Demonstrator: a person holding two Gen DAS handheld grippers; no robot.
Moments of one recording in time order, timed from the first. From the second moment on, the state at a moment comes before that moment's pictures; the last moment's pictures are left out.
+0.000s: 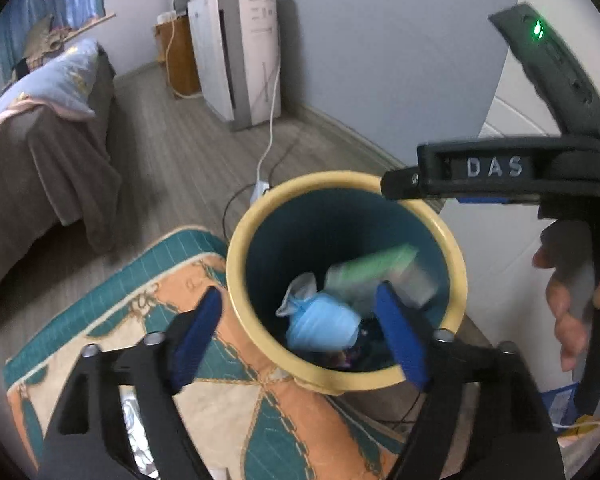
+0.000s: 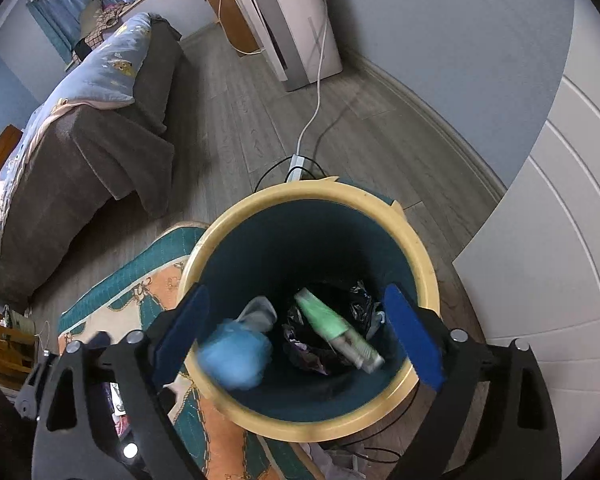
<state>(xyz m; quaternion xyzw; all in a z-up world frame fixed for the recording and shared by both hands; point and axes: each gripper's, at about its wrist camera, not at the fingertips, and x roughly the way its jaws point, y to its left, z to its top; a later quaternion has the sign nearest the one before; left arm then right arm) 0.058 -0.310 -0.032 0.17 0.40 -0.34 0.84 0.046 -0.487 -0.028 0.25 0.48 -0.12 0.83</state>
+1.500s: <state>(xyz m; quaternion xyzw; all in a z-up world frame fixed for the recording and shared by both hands) 0.043 0.017 0.017 0.04 0.41 -0.10 0.90 0.023 -0.259 -0.010 0.07 0.52 -0.03 0.85</state>
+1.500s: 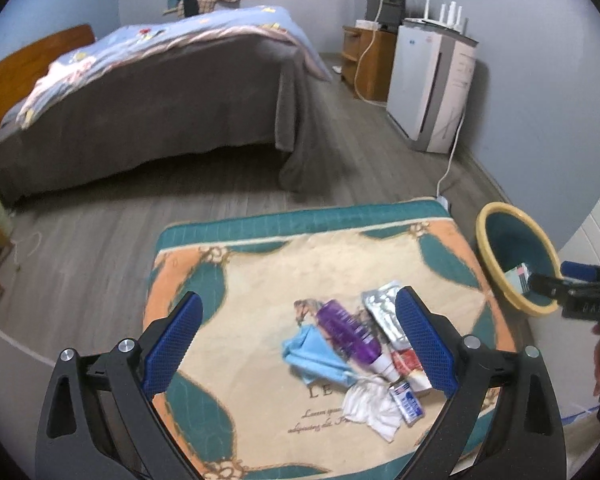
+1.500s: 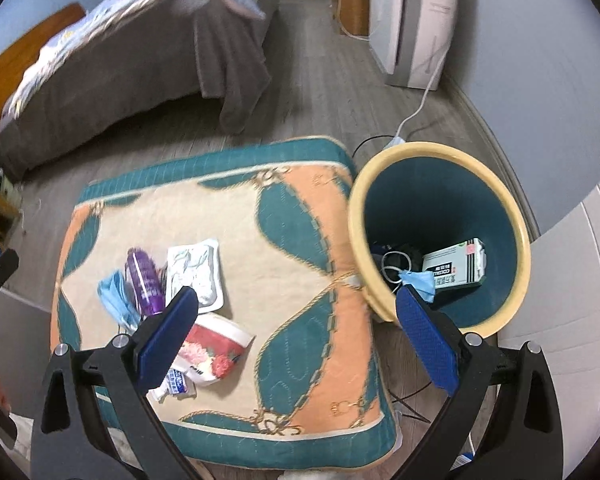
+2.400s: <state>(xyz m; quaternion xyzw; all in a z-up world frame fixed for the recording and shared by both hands) 0.079 0.027 -0.086 0.09 0.51 -0.10 0.85 0.097 -0.179 -0.075 0.02 0.58 -0.01 0.82</state>
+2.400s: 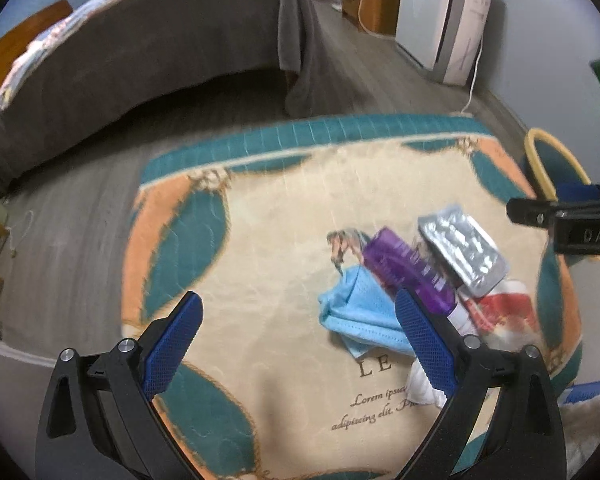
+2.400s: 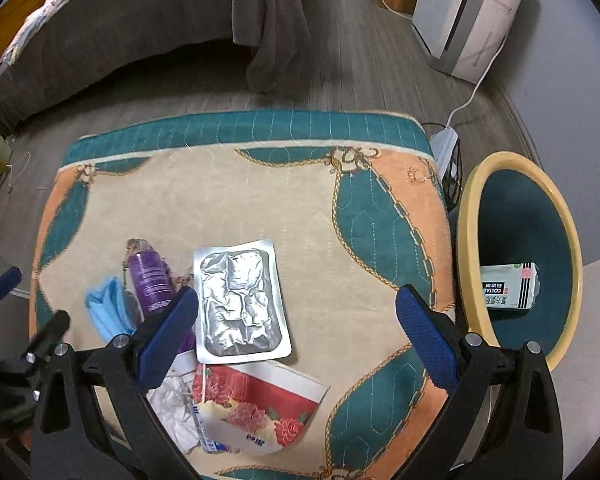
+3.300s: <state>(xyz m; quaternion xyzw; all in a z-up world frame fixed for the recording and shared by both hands) 0.104 0.006 -0.145 0.12 0.59 -0.10 0.79 0.122 -0.165 -0.136 0.03 0.65 0.01 0.76</state>
